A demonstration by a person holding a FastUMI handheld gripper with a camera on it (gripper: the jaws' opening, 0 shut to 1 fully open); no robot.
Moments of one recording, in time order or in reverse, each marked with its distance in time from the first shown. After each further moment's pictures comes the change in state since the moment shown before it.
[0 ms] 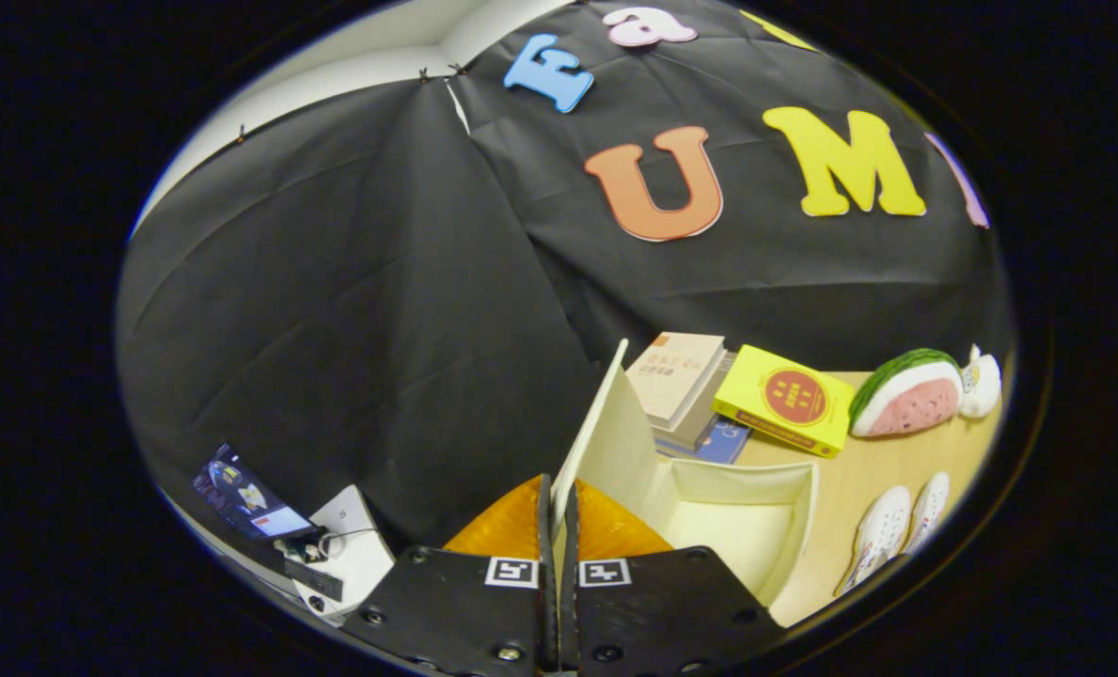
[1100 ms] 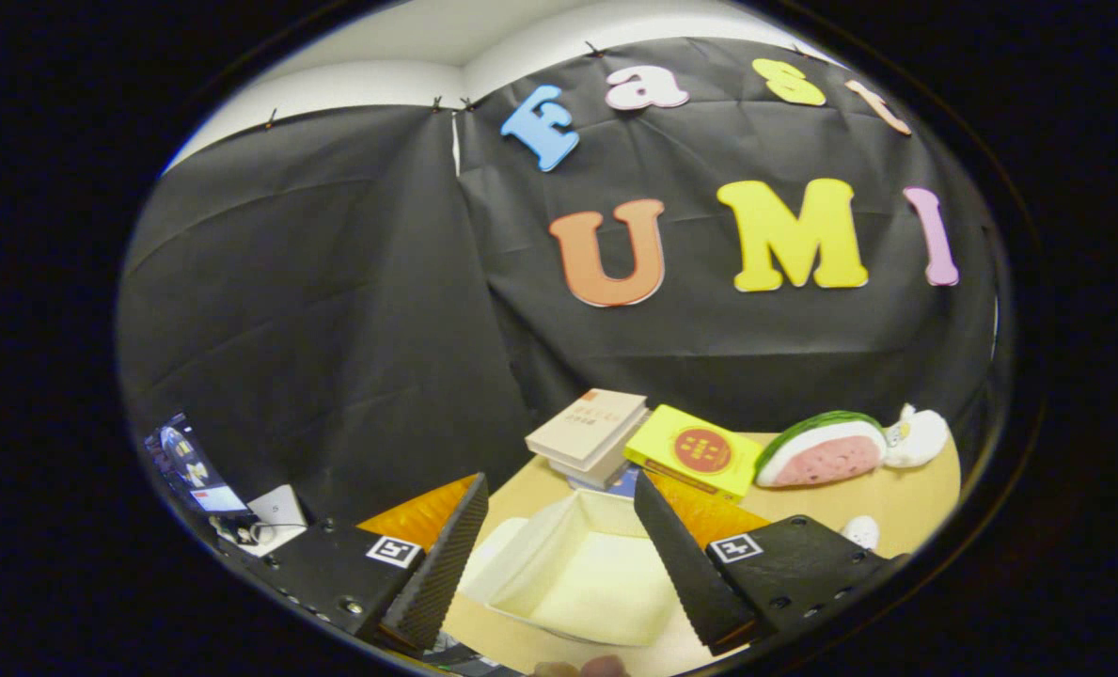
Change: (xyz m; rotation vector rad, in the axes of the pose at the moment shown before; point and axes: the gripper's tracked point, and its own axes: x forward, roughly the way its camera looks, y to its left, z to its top) arm -0.114 -0.105 0.004 -0.095 -0.221 -0.232
